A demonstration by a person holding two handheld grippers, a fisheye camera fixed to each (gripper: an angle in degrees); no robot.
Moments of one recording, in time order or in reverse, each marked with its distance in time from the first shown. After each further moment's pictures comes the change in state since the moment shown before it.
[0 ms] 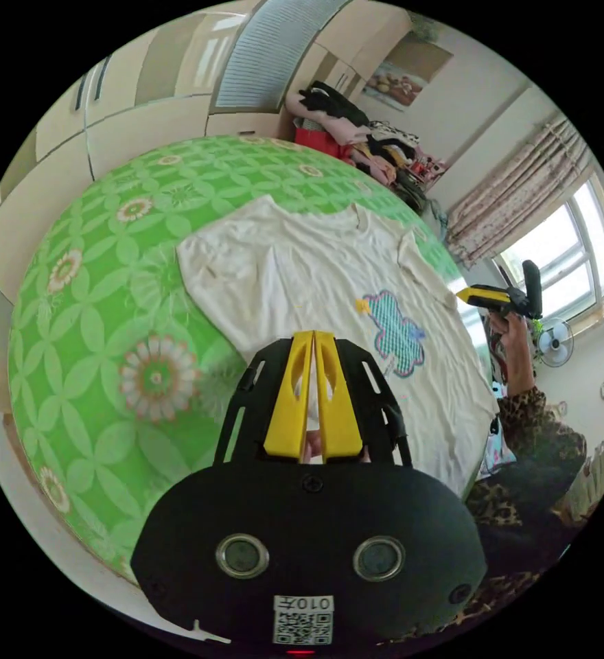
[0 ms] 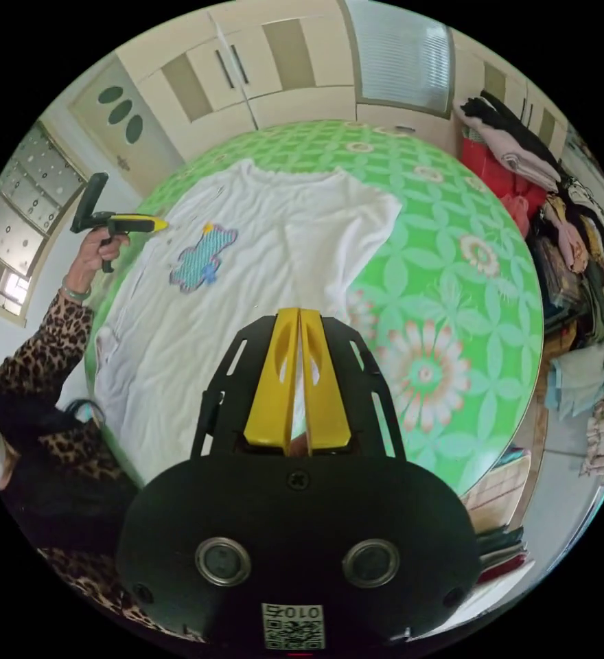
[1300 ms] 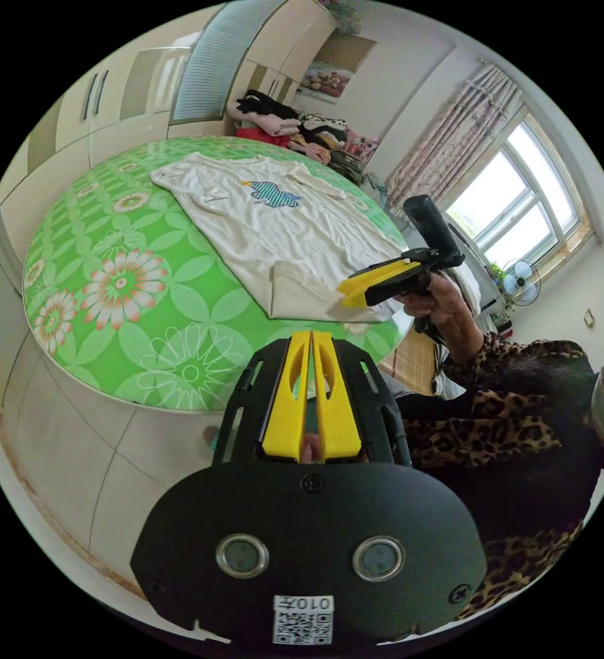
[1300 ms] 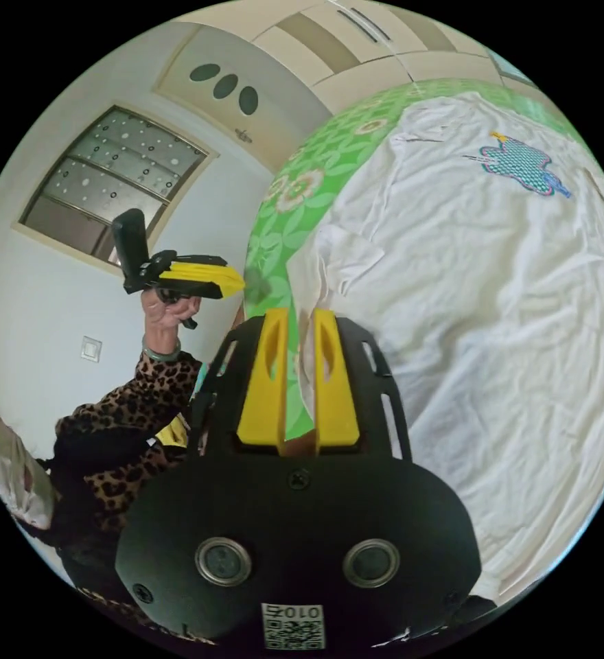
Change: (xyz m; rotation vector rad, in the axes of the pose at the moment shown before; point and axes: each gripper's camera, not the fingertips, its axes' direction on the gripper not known) left arm 0.076 0.337 -0.087 0.126 0.091 0.105; right arm -0.215 0.136 0.119 -0.014 -0.504 -0.140
